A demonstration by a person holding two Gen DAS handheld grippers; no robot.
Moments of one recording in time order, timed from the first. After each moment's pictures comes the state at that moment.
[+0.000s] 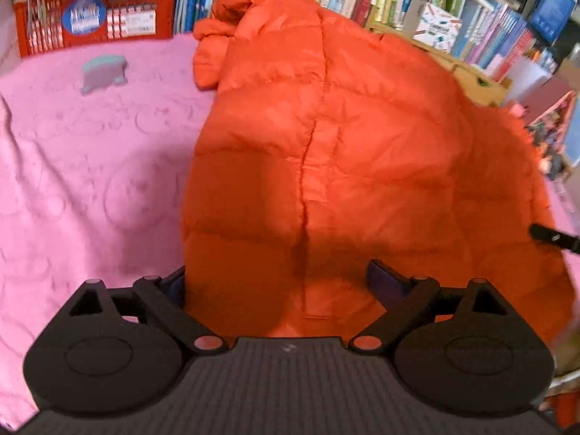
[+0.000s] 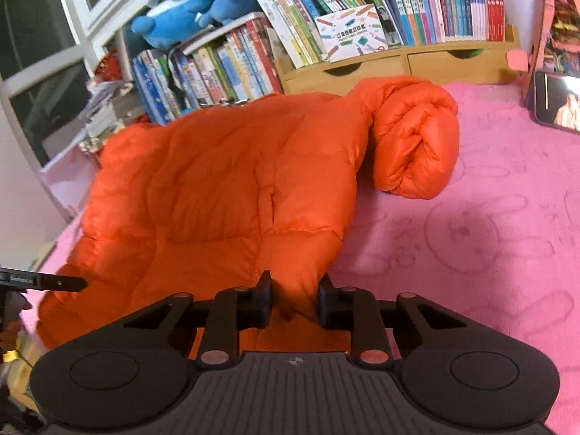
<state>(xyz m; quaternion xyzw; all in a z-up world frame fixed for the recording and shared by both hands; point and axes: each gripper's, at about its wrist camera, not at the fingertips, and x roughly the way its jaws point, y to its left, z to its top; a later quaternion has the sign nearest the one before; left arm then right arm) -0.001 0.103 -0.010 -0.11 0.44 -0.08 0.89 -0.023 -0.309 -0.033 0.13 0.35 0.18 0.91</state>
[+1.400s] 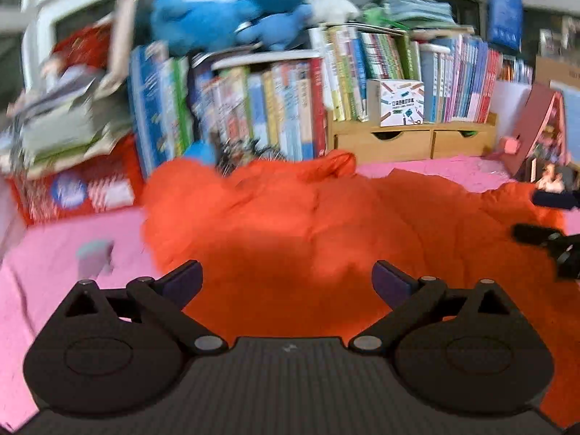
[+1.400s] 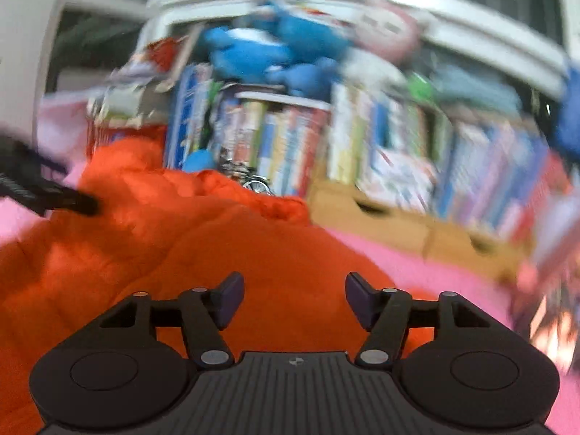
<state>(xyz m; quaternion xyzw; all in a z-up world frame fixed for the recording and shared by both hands) 0.057 -0.003 0.037 0.08 0.26 -0.03 0.96 0.020 -0.190 0.015 -0.16 0.17 0.15 0.96</state>
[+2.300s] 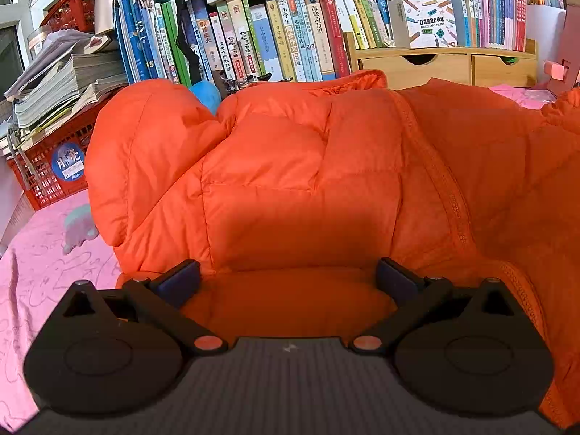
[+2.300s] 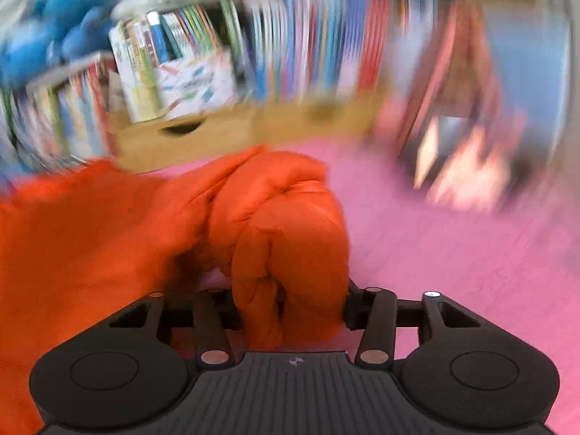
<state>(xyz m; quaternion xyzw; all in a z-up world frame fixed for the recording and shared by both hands) 0.086 0.001 -0.036 0.11 0.31 0.01 0.94 0.066 -0.328 -0.038 -0.01 0.24 -0.12 0.96</state>
